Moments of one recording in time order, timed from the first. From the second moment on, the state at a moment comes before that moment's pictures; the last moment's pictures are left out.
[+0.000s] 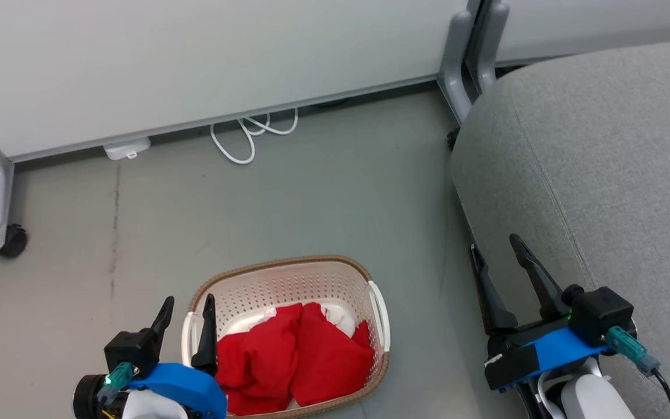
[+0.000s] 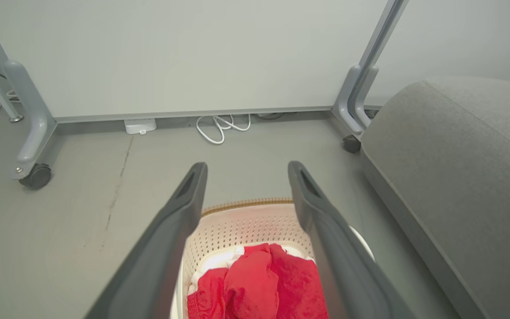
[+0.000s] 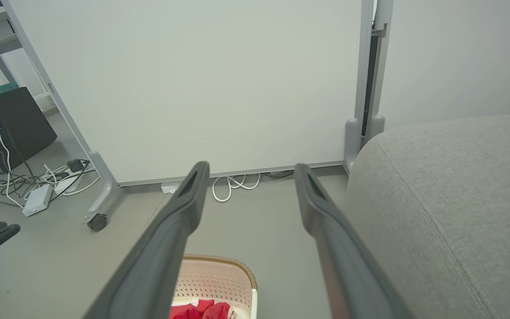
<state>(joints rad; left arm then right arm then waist) -0.13 0.07 -0.09 0.50 -0.24 -0.12 -0.25 -0.15 -0.05 0.13 0.21 0.20 0.13 -0.23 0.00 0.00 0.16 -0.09</state>
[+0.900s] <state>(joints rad) -0.62 0.25 -0.32 0.96 -0.27 -0.13 -0.05 -0.38 -0.05 0.27 0.13 0.28 0.13 -0.26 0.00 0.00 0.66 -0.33</state>
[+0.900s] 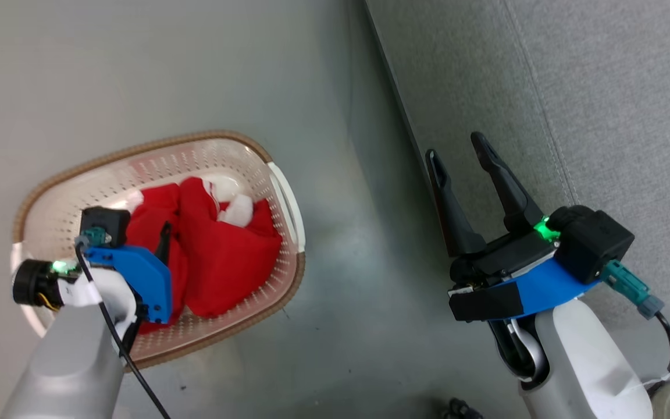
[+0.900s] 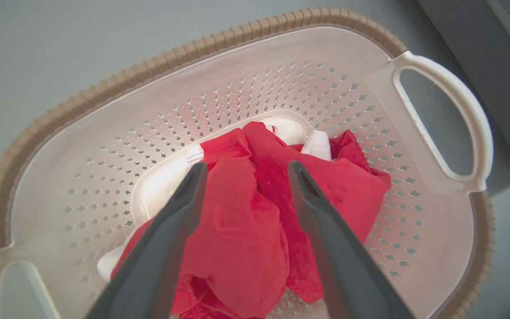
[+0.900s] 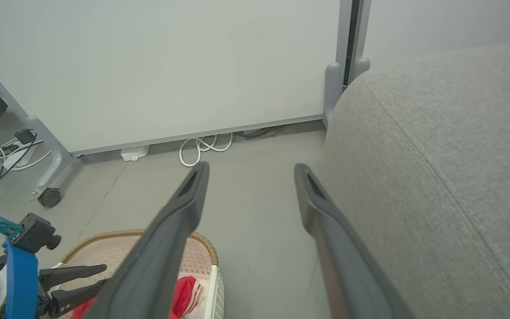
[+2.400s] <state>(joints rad) -0.80 0.28 -0.43 1.23 -0.29 -0.10 0.16 -0.41 -0.05 0.31 0.05 0.32 0.13 -0.26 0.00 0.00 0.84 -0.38</state>
